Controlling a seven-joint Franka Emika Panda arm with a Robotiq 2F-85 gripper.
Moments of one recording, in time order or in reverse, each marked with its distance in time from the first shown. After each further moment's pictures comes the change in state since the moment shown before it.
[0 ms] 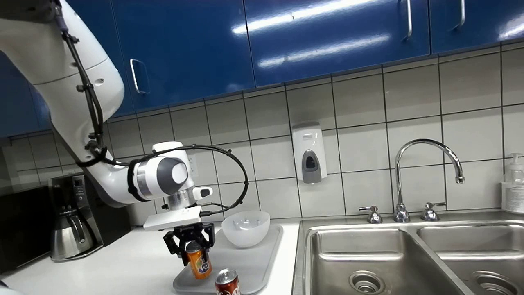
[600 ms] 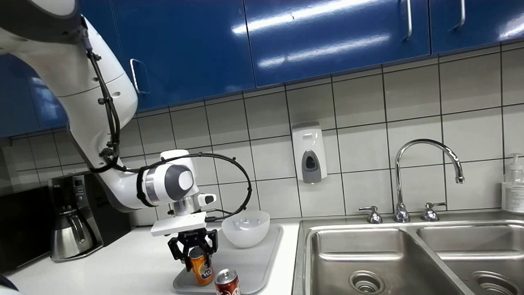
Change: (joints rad) arm -0.001 0.101 -0.001 0.061 0.007 0.000 -0.026
